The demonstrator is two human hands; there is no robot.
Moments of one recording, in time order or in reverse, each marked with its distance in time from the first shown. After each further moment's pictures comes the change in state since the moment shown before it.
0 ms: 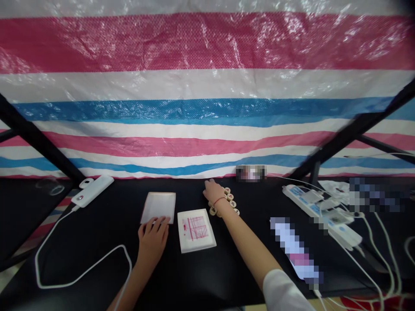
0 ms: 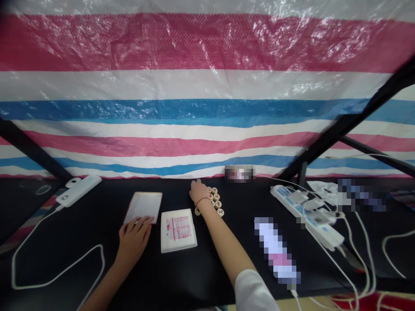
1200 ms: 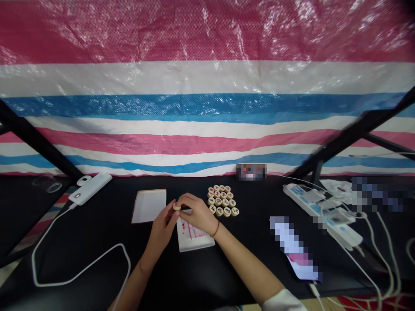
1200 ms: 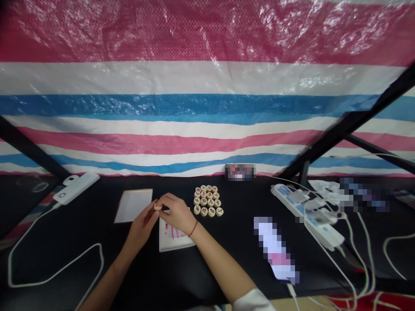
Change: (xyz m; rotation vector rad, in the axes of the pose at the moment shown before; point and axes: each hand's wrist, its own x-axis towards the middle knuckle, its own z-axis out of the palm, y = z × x) left_hand 0.045 0.029 -0.001 -0.973 -0.190 -0.467; right_hand -0.079 -0.045 -0.002 0.864 0.220 -0.774
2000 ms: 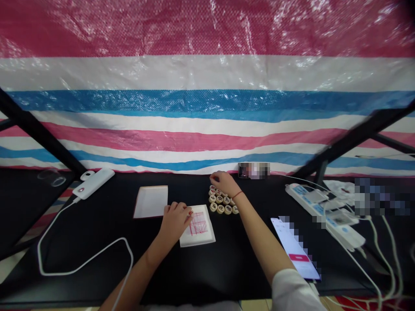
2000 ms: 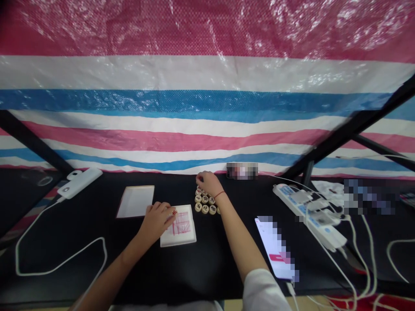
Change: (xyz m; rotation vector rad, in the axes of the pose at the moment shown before) left_hand 0.008 0.014 0.023 0.954 -0.226 0.361; right_hand 0.024 0.095 -0.096 -0.706 -0.176 0.425
